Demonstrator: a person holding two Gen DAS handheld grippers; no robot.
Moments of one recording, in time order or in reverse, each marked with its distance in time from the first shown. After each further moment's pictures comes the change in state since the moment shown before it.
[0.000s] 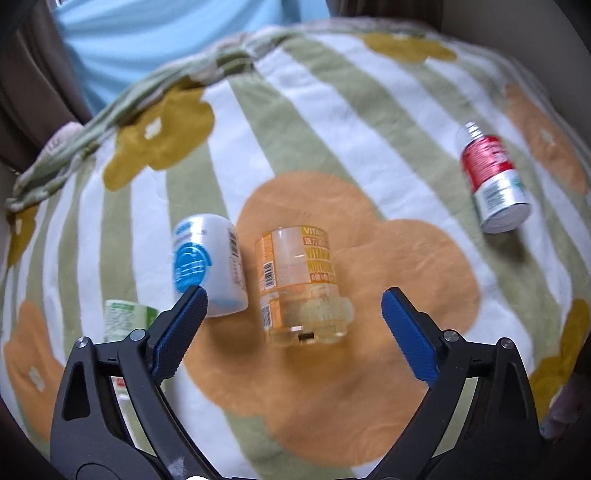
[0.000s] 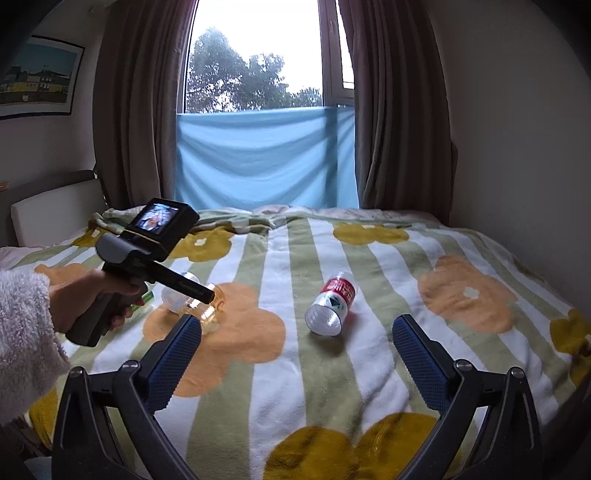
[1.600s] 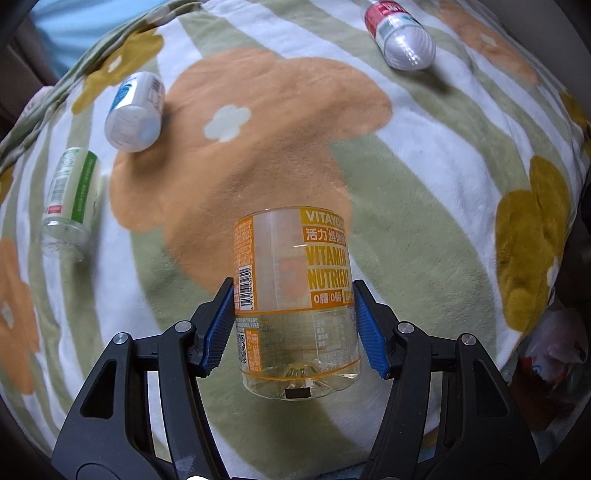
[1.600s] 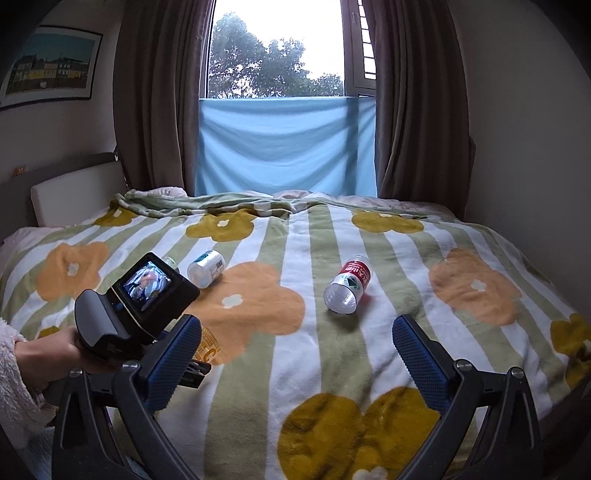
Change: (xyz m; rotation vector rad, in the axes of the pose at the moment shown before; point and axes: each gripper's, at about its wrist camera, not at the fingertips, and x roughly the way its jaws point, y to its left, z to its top) left arm -0.030 -0.064 -0.144 0.095 0.153 -0.083; right arm -0.029 0.014 -0.003 -0.052 0.059 0.063
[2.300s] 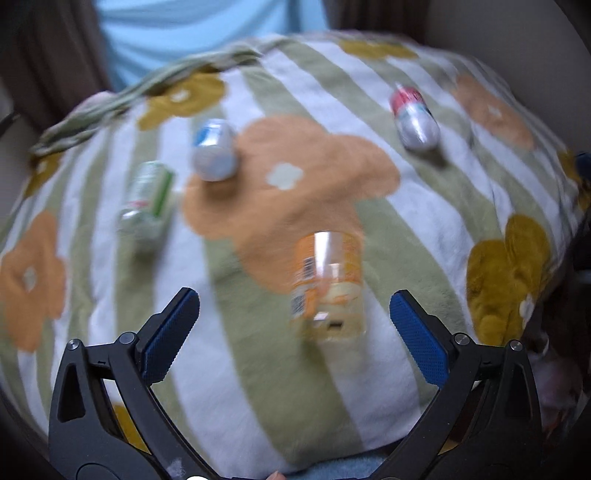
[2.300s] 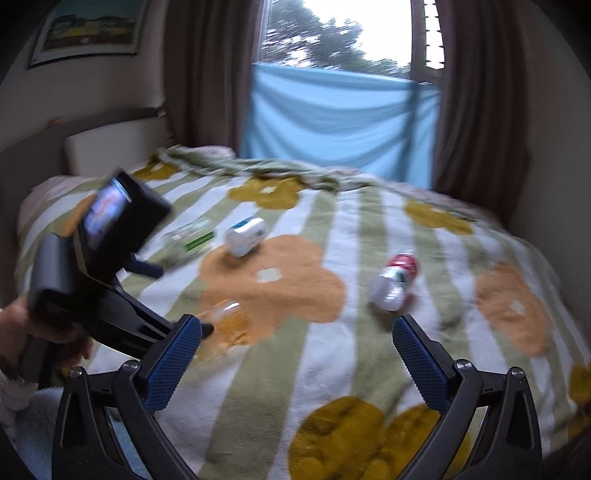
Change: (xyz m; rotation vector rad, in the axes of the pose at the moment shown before) left arm -0.091 0.026 -0.042 -0.183 -0.250 0.070; right arm 0.037 0.026 0.005 -0.171 0.117 0.197
